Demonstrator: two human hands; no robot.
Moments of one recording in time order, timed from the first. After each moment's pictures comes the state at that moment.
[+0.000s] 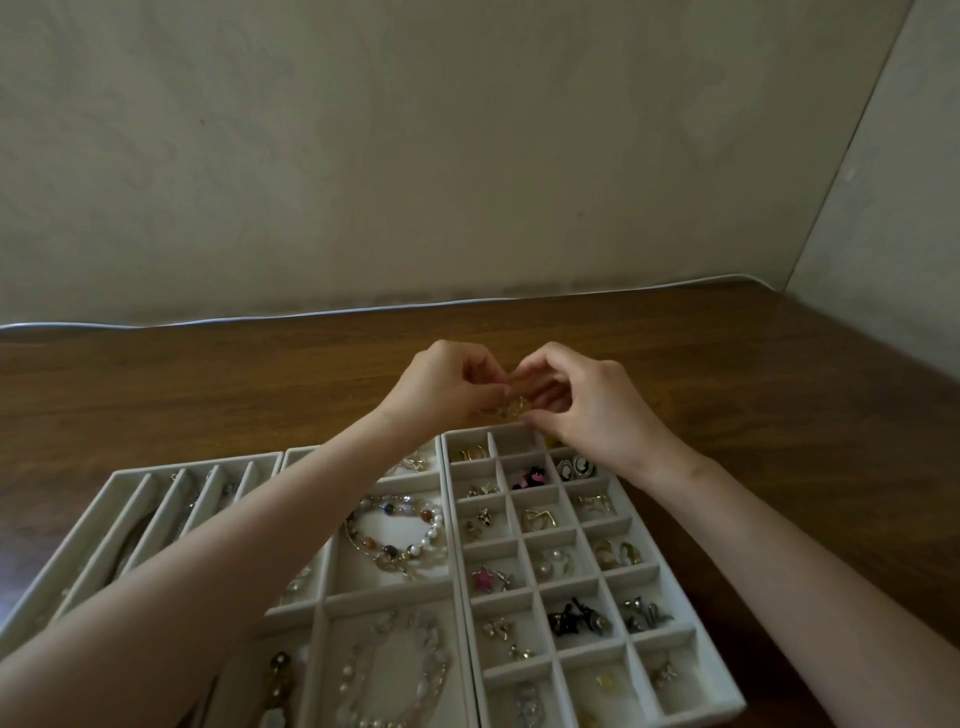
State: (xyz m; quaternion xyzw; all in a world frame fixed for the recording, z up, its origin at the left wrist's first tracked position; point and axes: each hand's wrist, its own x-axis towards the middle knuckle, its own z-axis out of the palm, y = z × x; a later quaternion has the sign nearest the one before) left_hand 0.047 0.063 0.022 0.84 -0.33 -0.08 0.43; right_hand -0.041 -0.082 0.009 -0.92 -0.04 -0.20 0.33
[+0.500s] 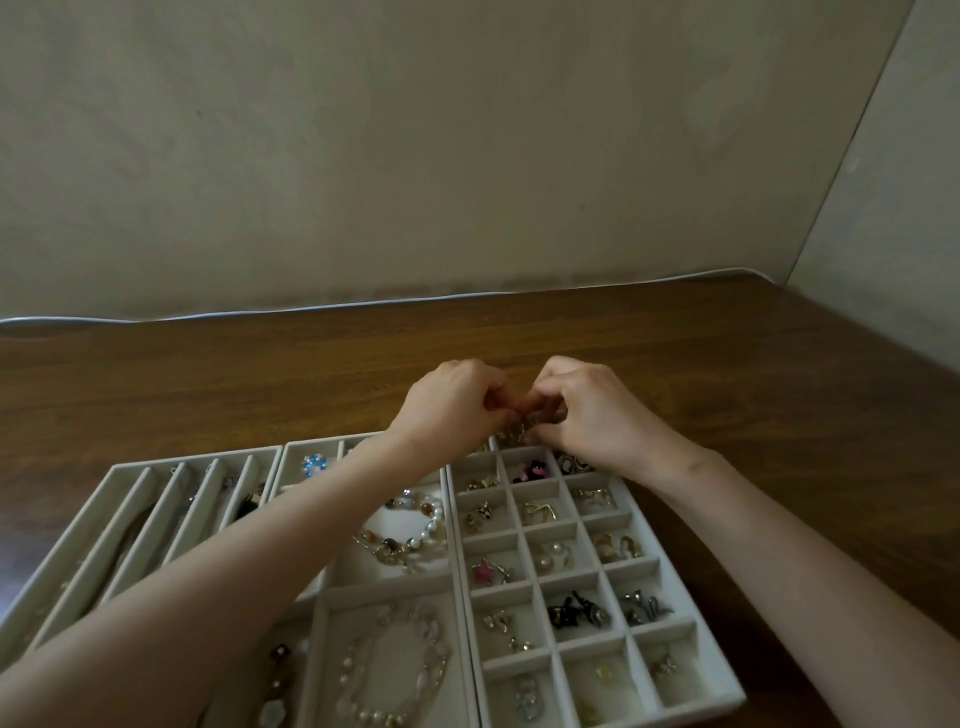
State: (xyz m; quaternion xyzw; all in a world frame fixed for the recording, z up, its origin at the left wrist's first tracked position) left_hand 0.036 0.057 0.009 0.89 -0.40 0.04 0.23; right_hand -0.041 -0.084 0.006 -0.96 -0.03 -0.13 0.24
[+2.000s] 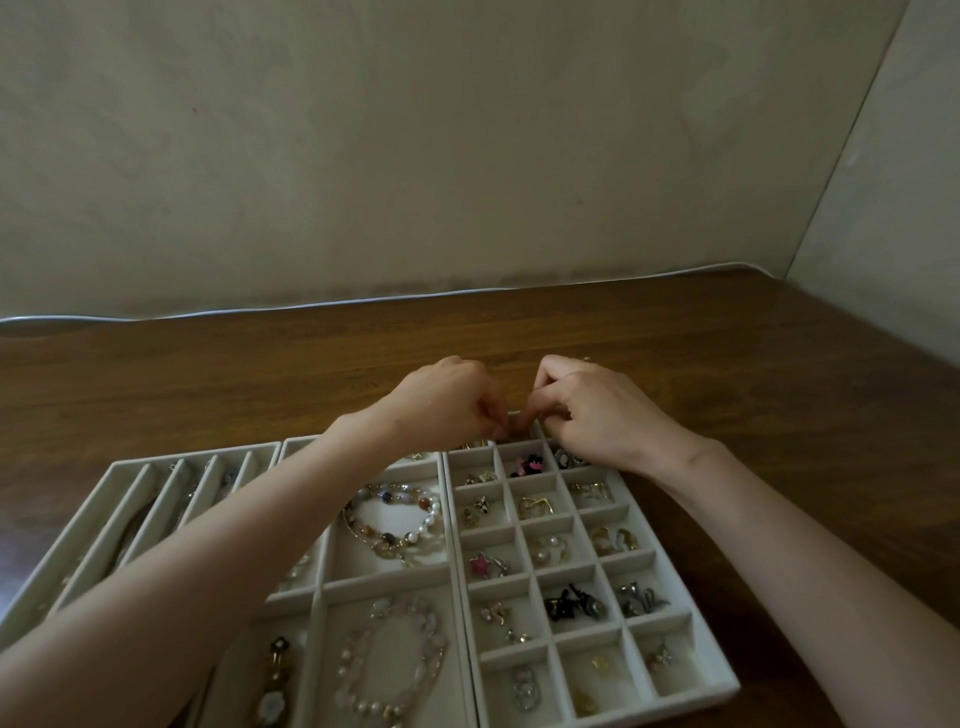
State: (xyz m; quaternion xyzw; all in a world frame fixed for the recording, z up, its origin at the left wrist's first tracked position) left_hand 0.039 0.063 0.024 0.88 -0.46 -0.03 0.11; right_hand -0.046 -0.088 0.010 -0.98 -0.04 -0.08 0.15
